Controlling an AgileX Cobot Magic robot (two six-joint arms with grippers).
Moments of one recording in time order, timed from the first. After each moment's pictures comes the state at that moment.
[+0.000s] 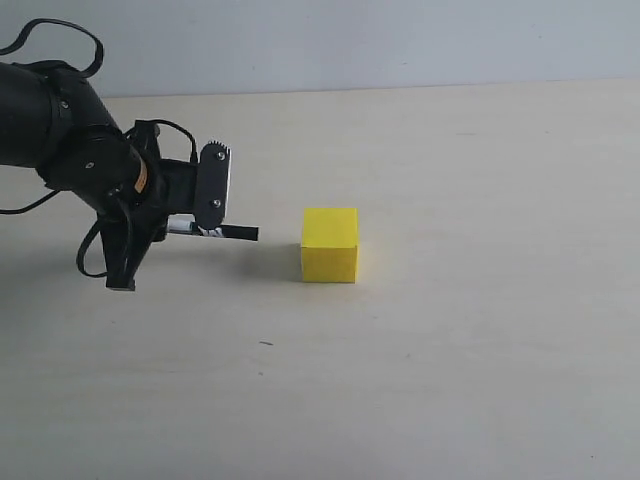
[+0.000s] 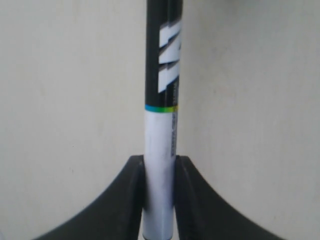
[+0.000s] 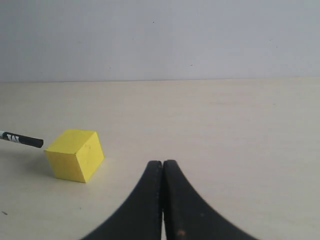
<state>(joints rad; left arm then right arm) -0.53 1.87 -1.03 0.56 0.49 0.66 0.12 0.01 0.00 0.19 0.29 -0.07</state>
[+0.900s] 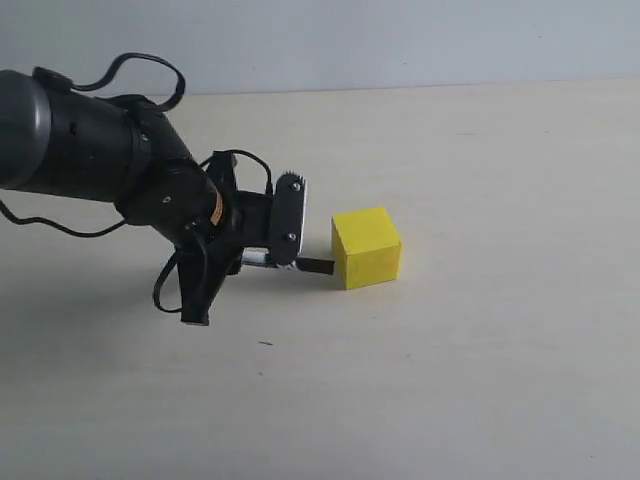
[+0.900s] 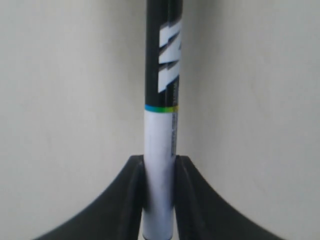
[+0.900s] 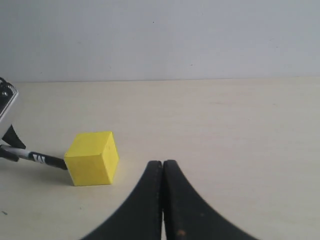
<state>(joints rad) -0.69 1.93 -1.07 0.42 0.44 0.68 0.12 0.01 0.00 0.19 0.29 -0.07</state>
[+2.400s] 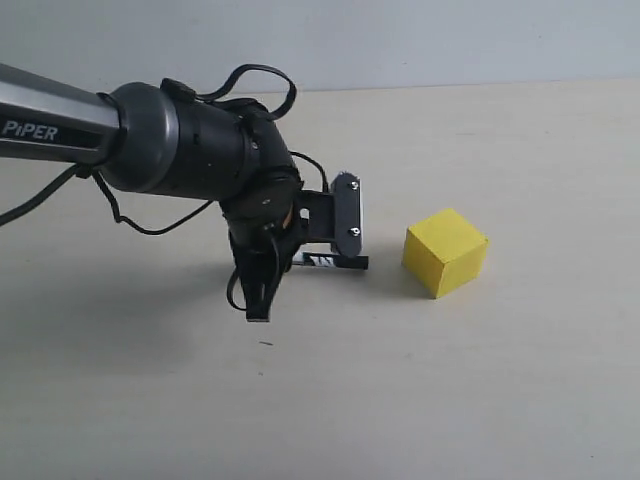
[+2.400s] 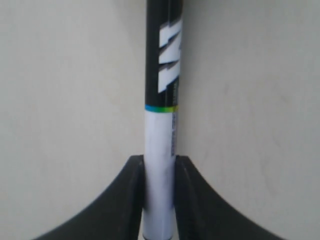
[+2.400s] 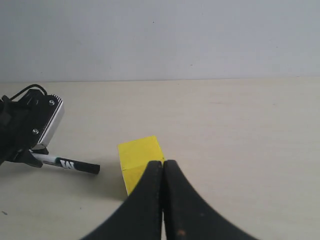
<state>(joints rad) -0.82 2.08 -1.30 0.47 0.66 0.45 0.12 0.01 0.00 0.19 0.29 -0.07</state>
